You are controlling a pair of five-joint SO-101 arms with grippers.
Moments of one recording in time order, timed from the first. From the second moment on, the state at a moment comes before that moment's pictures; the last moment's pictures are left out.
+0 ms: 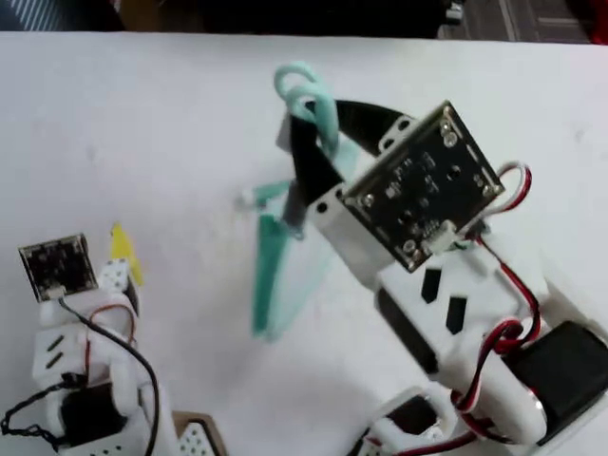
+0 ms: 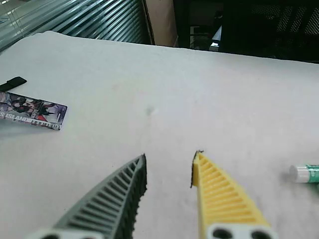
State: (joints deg) left arm -23.3 -104.3 80.9 55.0 0.0; right arm -35.9 -28.2 -40.7 87.5 24.9
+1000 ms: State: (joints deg) left arm -21.0 -104.4 76.7 58.9 -3.2; right arm -48.7 -21.3 -40.1 97.2 31.1
